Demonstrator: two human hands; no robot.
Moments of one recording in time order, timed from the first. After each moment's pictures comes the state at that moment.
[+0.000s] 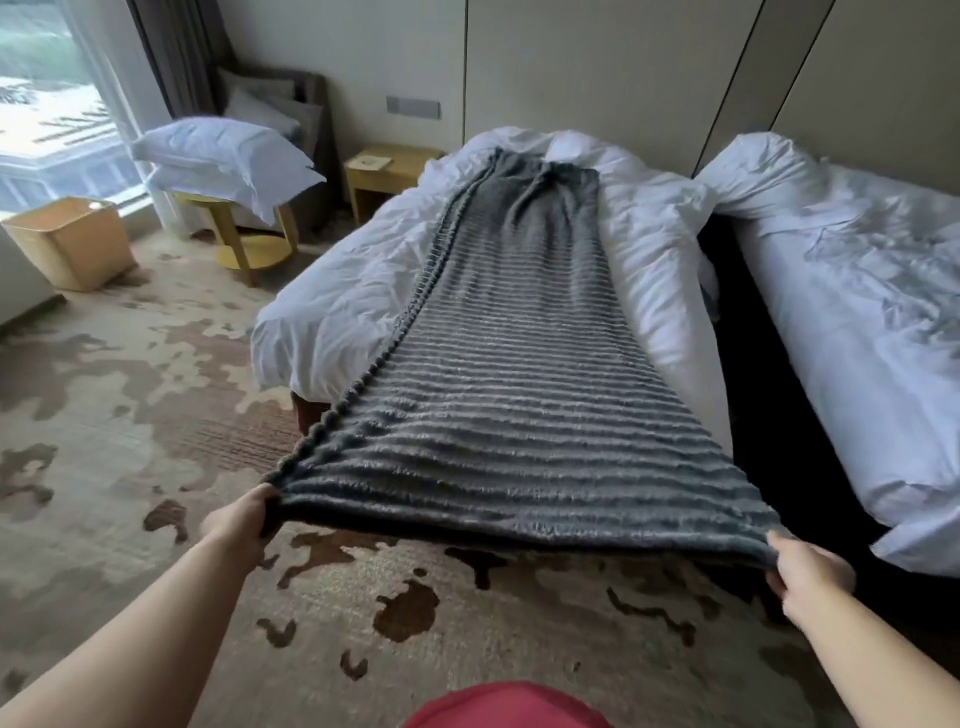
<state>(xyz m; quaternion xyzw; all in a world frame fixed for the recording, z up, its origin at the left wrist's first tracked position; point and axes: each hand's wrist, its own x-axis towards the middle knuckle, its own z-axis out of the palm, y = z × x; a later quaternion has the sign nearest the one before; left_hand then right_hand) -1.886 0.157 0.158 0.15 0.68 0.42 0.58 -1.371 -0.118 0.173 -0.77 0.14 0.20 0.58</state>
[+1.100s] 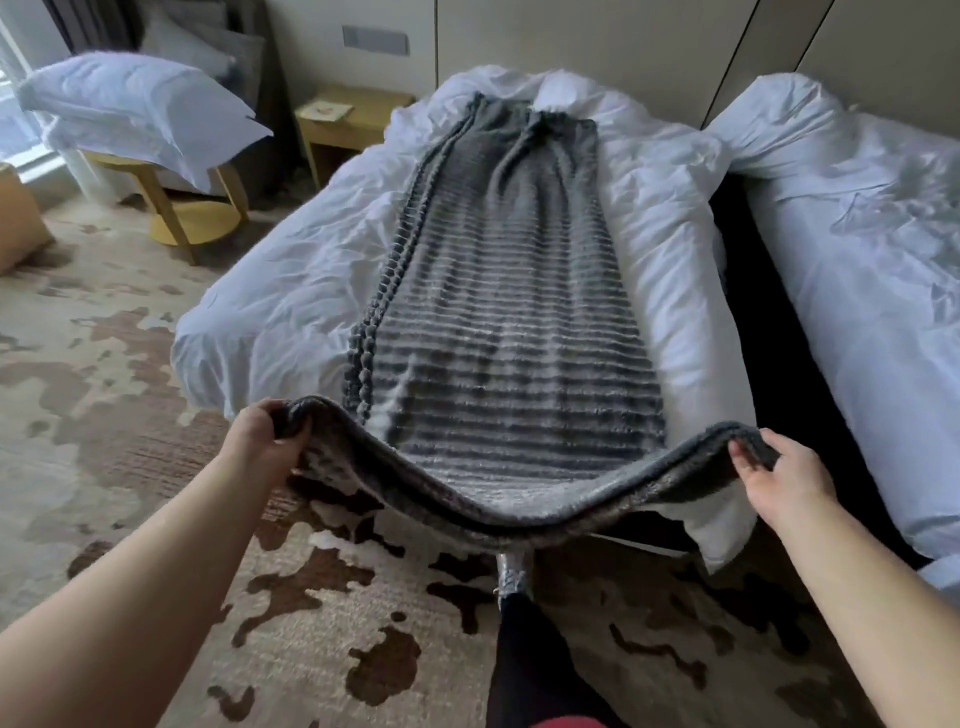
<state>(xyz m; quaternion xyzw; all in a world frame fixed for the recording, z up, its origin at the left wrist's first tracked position) -1.706 0.393 0.184 0.08 0.51 0.45 0.73 -1.280 0.148 0.207 -0.35 0.24 0.34 0.84</state>
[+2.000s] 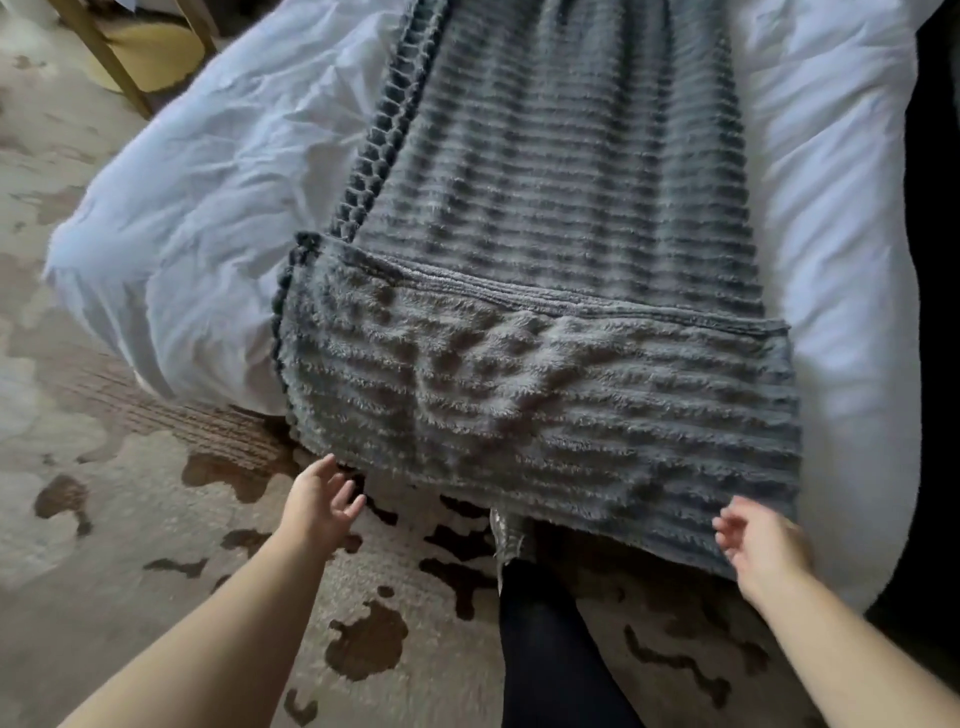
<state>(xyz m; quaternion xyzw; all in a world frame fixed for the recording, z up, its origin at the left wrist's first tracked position) -1.579 0.486 -0.056 -0.02 0.67 0.33 0.66 -1.185 0.298 -0.033 -0.79 0.18 0.34 0.47</state>
